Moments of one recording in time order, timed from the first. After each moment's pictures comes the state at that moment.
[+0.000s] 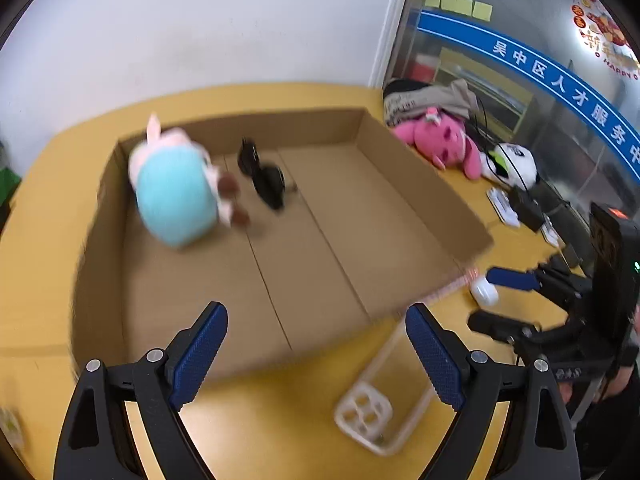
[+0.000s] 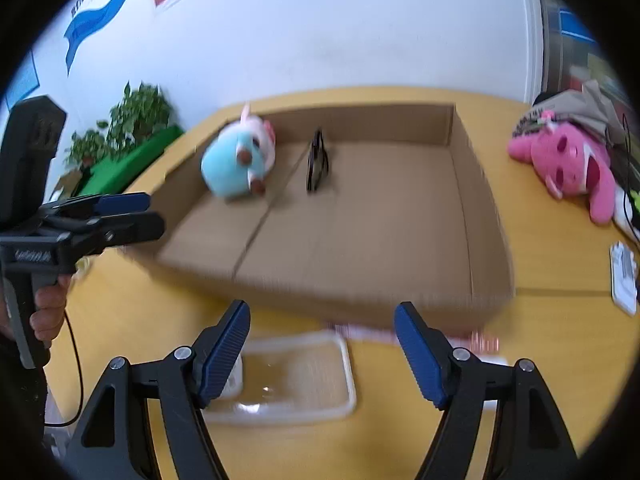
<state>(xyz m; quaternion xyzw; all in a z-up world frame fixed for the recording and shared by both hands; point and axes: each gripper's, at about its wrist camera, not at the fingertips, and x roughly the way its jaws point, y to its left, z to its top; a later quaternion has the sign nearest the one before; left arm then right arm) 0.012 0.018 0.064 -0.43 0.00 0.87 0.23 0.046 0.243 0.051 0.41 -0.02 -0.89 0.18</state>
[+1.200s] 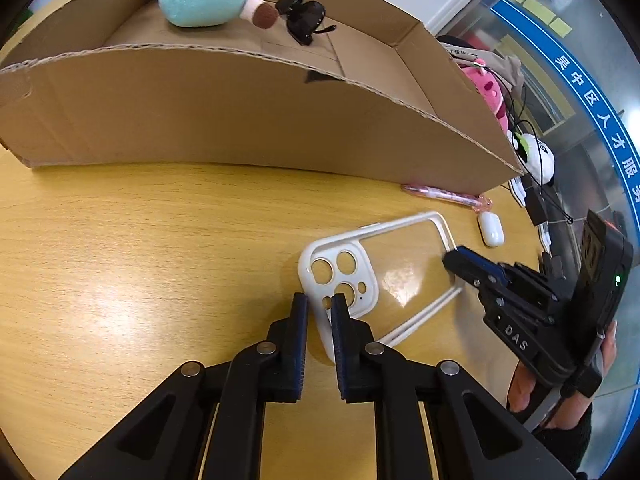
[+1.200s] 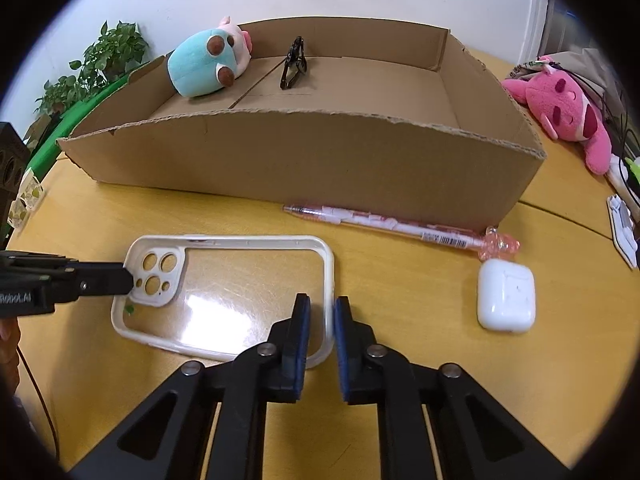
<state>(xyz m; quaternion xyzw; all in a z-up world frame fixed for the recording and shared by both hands) 0.050 0.016 -0.036 -0.56 -0.13 0.79 0.19 0.057 0.235 -0.026 0.48 0.05 -0.87 0.13</state>
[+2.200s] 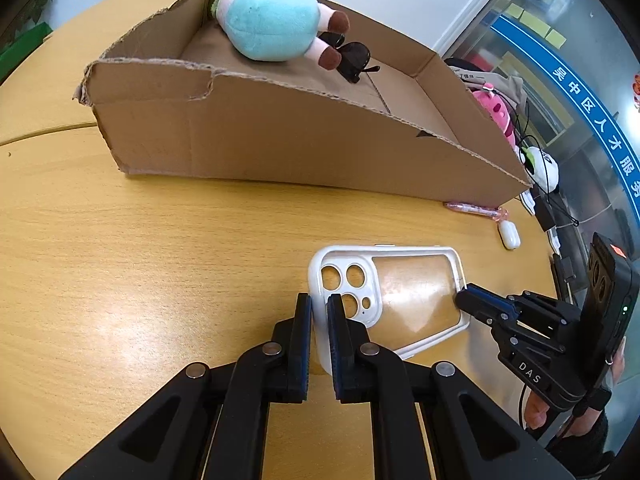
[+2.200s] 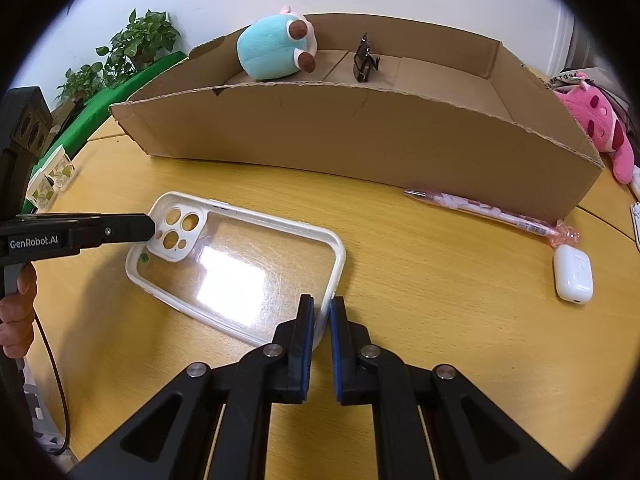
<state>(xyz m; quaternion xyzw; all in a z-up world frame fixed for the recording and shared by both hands) 0.063 -0.054 -0.030 -0.53 -0.12 0.82 0.18 0.089 0.172 -0.026 0.48 0.05 -0.86 0.17</state>
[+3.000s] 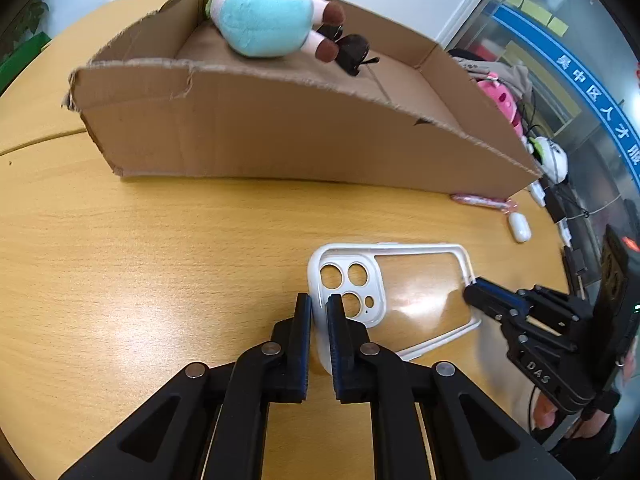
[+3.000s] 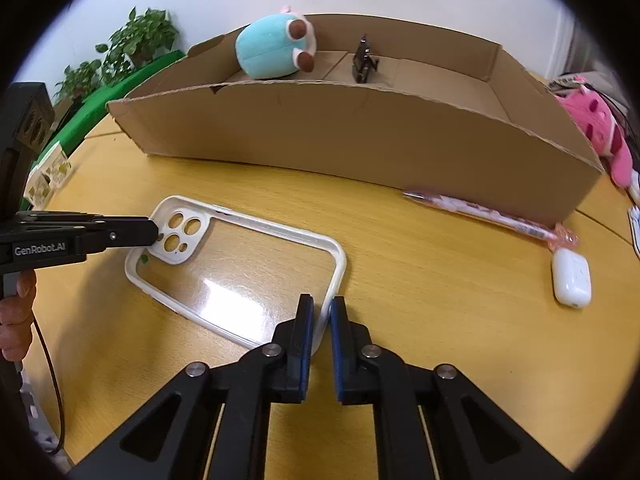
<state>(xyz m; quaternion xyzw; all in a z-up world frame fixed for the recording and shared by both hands) 0.068 -0.046 -0.024 -0.52 -0.10 0.83 0.17 0.090 0.174 -0.027 0.48 0.05 -0.86 0.16</state>
